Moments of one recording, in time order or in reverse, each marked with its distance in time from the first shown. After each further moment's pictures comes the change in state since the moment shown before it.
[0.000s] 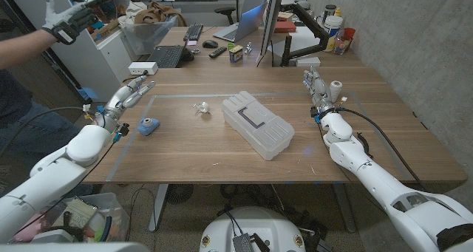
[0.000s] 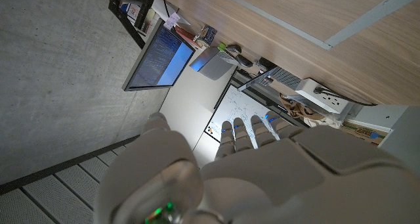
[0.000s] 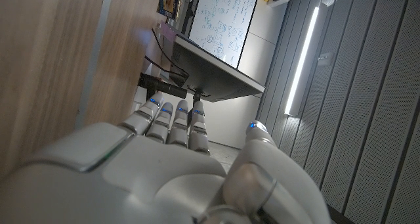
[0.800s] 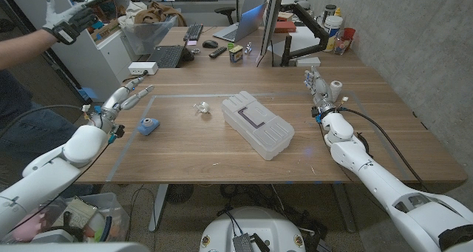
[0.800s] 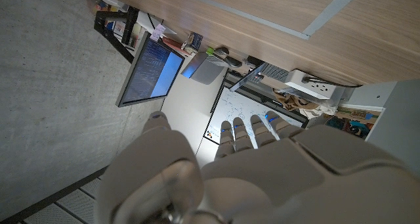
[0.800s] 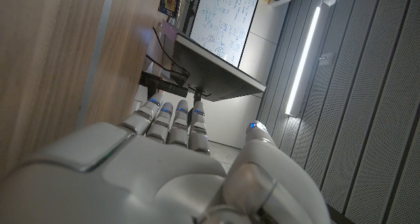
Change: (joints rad) left arm 0.038 0.030 -0.029 -0.029 0.090 0.066 0.032; left_hand 0.009 -0.001 0.002 -0.006 -0.004 0.005 -0.005 0.000 0.000 0.002 -0.009 0.000 0.000 0.005 -0.005 0.000 0.005 0.004 -0.003 0.000 0.000; right arm -0.005 -0.009 0.004 -0.009 0.003 -0.007 -0.001; right_hand 0.000 0.000 0.000 0.000 0.000 0.000 0.000 -0.007 0.000 0.000 0.000 0.000 0.000 0.000 0.000 0.000 0.000 0.000 0.000 0.000 0.000
